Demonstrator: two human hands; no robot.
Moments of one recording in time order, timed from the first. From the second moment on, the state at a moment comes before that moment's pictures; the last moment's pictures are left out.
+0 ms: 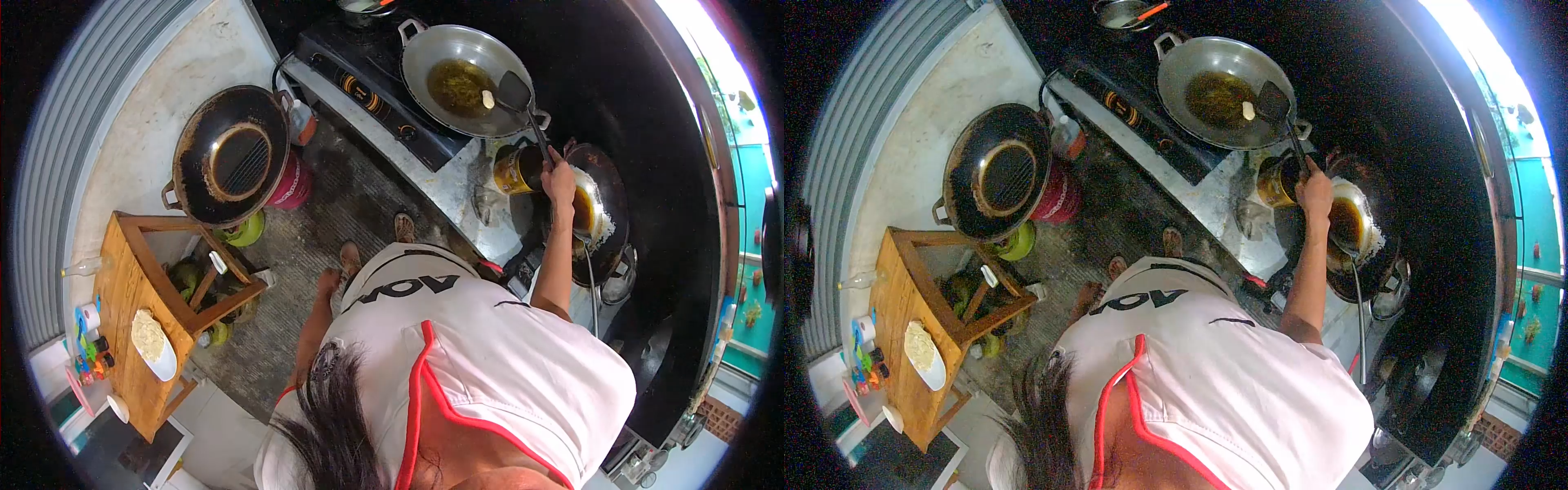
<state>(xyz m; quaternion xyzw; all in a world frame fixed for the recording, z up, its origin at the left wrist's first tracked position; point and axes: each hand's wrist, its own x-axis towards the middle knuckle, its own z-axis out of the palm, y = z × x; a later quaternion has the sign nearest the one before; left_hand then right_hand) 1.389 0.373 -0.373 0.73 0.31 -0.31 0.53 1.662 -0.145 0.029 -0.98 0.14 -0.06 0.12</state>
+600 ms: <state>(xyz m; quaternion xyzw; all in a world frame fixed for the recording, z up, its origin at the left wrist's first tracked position) 1.372 0.356 -0.344 0.79 0.32 -0.29 0.43 1.680 -0.131 0.013 -0.98 0.15 -0.04 0.13</state>
